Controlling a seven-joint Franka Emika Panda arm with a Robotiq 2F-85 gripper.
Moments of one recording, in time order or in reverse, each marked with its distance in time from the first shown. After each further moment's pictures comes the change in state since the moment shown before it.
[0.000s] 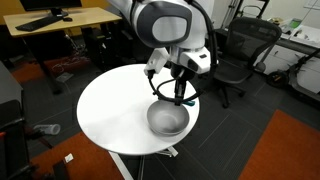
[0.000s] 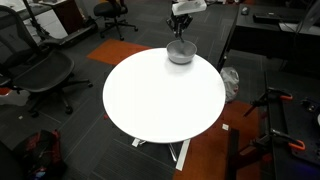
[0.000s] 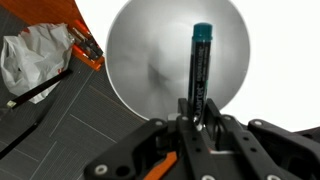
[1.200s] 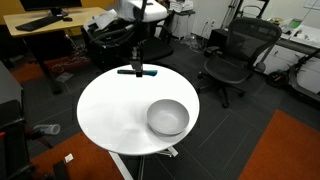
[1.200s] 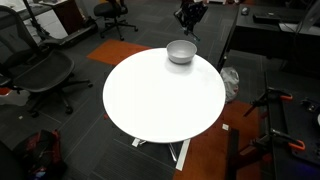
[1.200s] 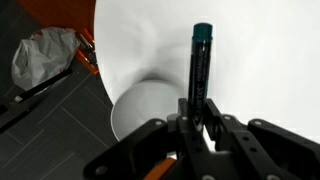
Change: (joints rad) arm 0.184 -0.454 0.010 -0.463 -0.129 0.007 0.035
